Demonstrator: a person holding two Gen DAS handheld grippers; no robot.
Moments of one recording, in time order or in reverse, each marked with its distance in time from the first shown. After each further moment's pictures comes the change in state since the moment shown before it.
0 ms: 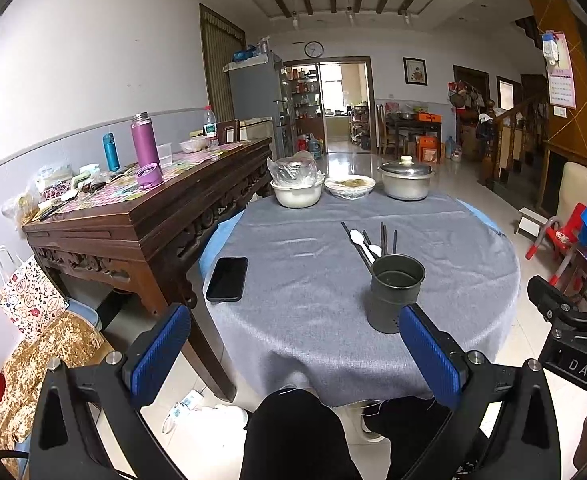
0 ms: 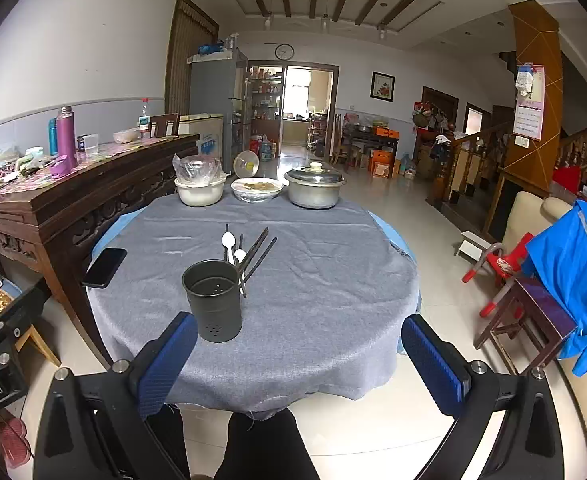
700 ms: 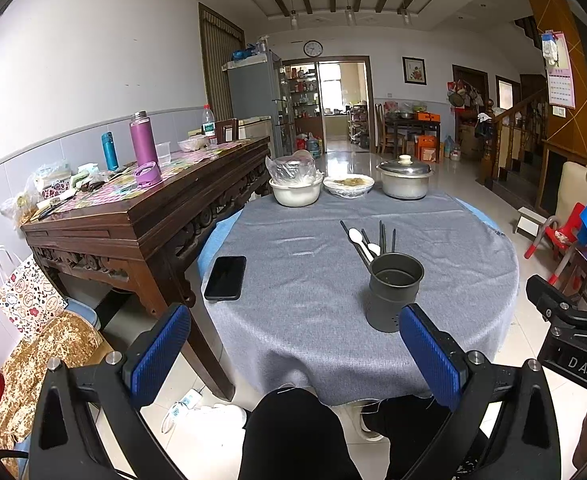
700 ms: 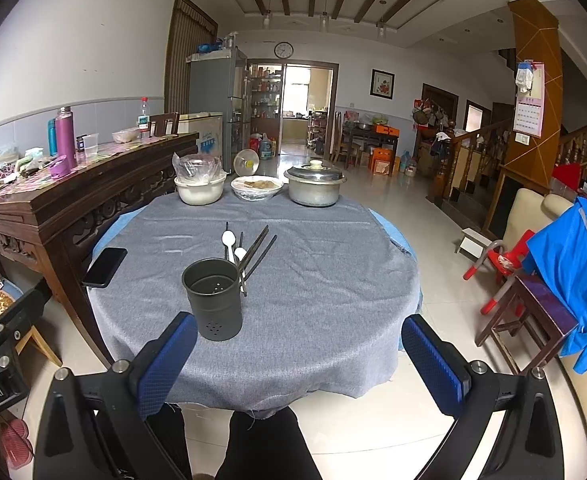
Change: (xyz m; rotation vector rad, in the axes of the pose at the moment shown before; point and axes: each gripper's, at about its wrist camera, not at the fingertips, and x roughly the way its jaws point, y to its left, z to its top) left arm -0.001 -0.001 0.000 0.000 0.003 -0.004; right arm 0.000 -0.001 -0.002 0.005 0.002 0.001
